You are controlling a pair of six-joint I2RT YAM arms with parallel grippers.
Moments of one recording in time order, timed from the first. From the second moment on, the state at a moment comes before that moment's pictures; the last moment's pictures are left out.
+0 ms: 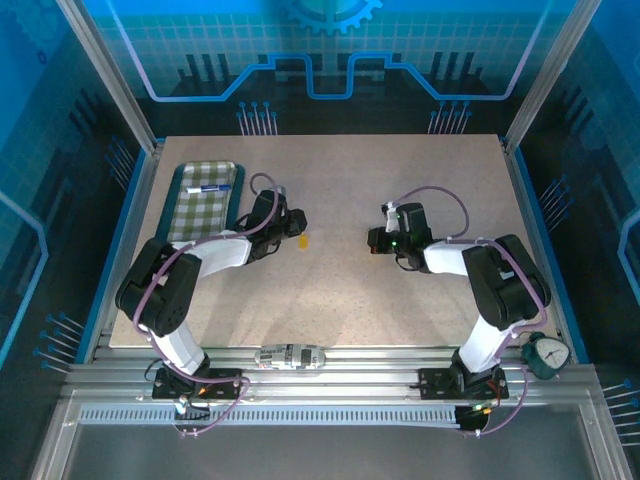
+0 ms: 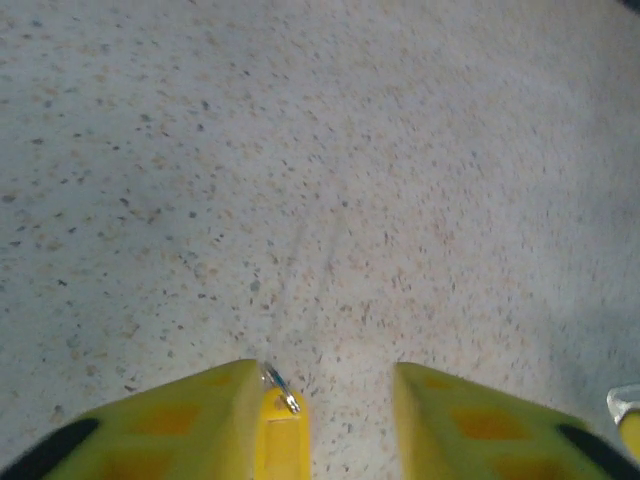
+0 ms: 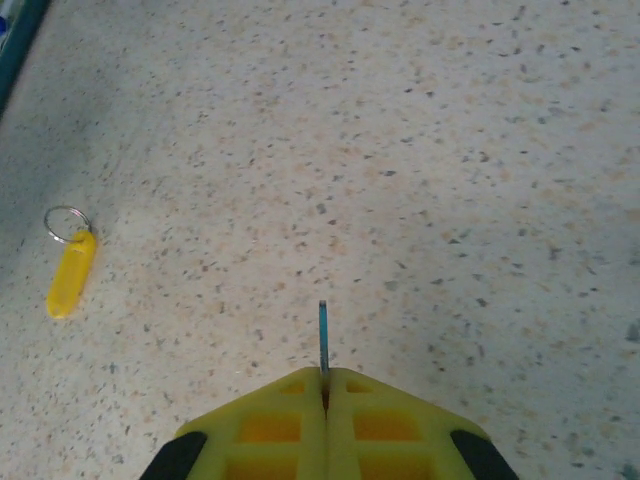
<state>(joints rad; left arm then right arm) -0.41 1.71 0.91 0.12 -0.02 -0.66 0.32 1.73 0.74 0.27 -0.29 0.40</state>
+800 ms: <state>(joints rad) -0.41 1.33 0.84 -0.05 -0.32 -0.55 0.25 1.45 0.85 -0.01 0.07 0.30</state>
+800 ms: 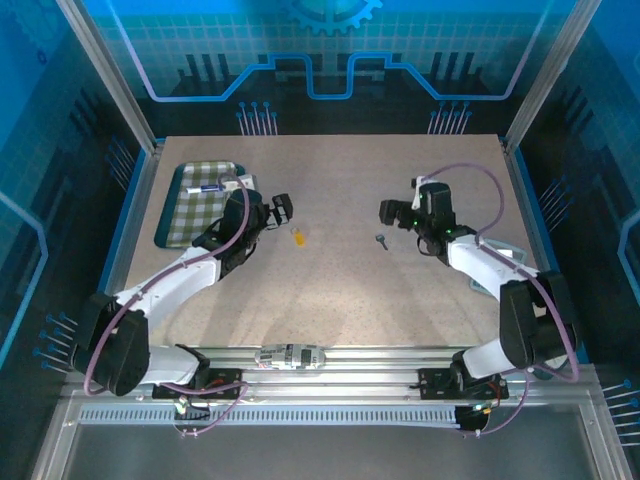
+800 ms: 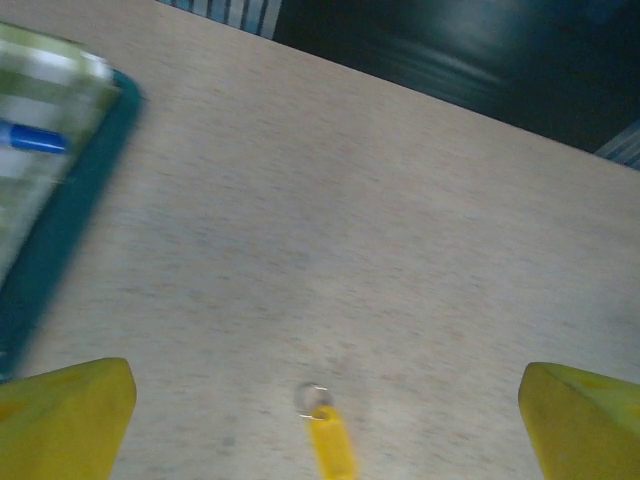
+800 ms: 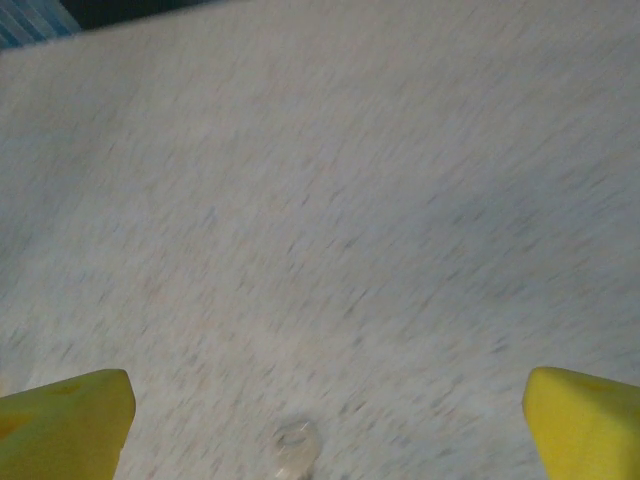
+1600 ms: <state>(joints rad) -0.13 1.59 0.22 0.96 -0.36 -0.04 0.04 1.53 0.34 0.71 0.11 -0.06</state>
